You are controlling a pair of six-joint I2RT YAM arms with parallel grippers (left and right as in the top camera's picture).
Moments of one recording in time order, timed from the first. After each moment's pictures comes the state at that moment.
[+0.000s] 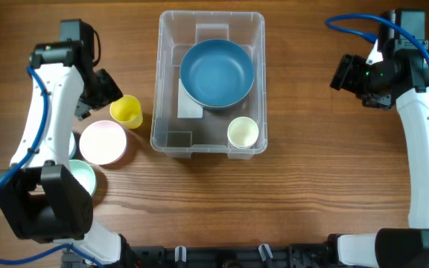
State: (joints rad) left arm 0.06 1.78 1.56 -1.21 -0.11 -0.51; right arm -0.03 1.55 1.63 -1.25 0.03 0.35
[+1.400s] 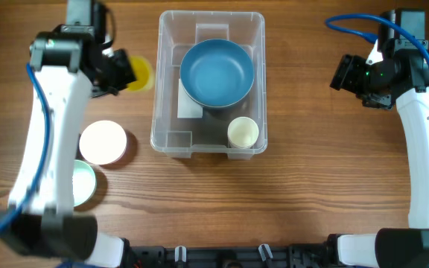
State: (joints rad) left arm -0.12 1.66 1.78 -1.30 0.00 -0.42; right arm -0.03 1.55 1.63 -1.25 0.03 0.35
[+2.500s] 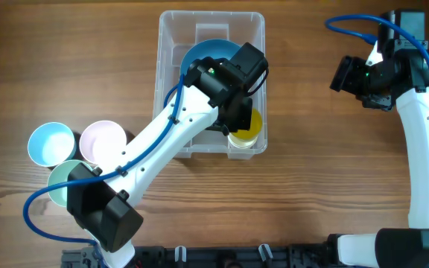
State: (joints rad) left arm -0.73 1.86 1.81 -1.32 0.03 -0.59; right arm -0.03 1.55 1.63 -1.26 0.03 0.35
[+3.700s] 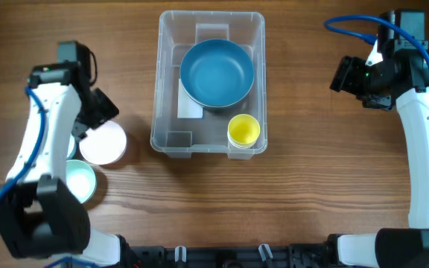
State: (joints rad) left arm 0.10 1.69 1.36 -1.16 -0.13 -0.60; right arm -0.03 1.55 1.63 -1.26 0.03 0.33
